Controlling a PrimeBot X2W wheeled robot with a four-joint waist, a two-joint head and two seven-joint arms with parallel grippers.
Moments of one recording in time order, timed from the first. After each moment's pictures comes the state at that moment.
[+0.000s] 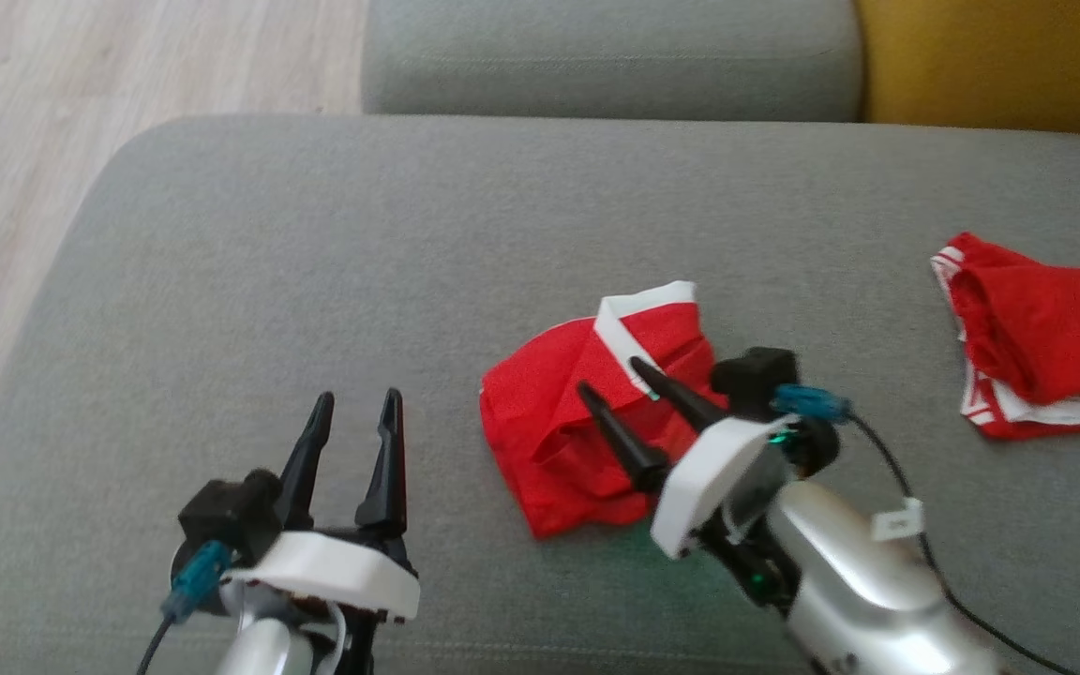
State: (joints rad) left arm -0.03 0.05 -0.30 0.15 -0.36 0.06 -0.25; right arm -0.47 -0.09 0.72 0.64 0.62 0.13 -0.04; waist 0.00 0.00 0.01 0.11
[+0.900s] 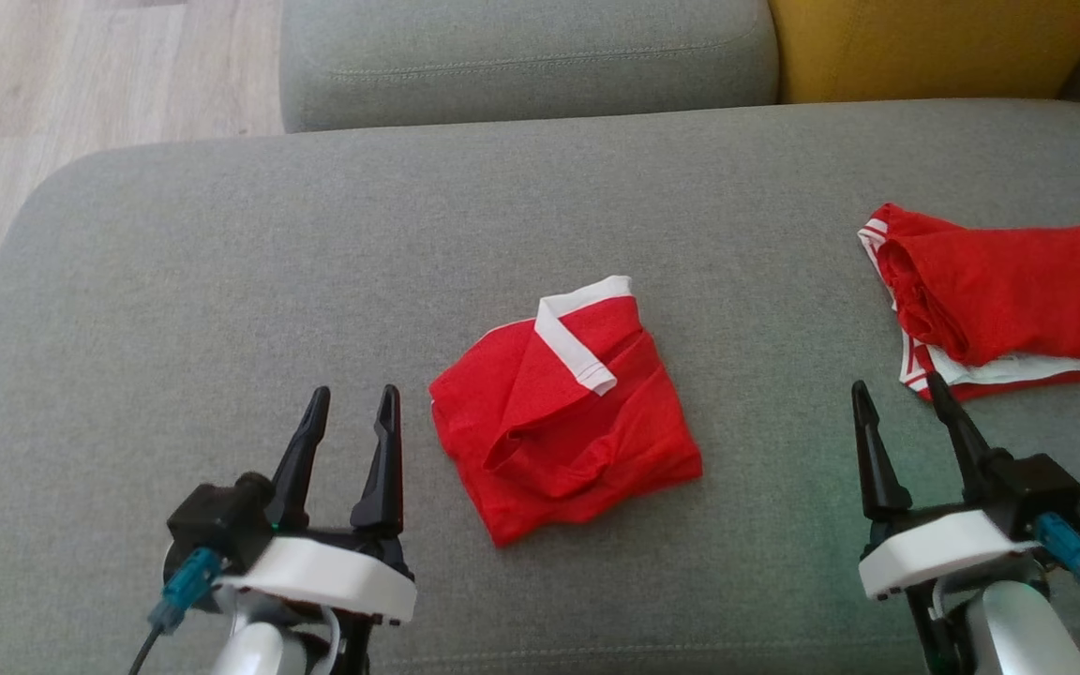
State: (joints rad) left arm 0.00 0.05 -0.29 0.10 -0.34 0.04 -0.25; right arm -0.08 -0.09 0.03 0.35 0.07 0.13 -0.25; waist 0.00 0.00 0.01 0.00
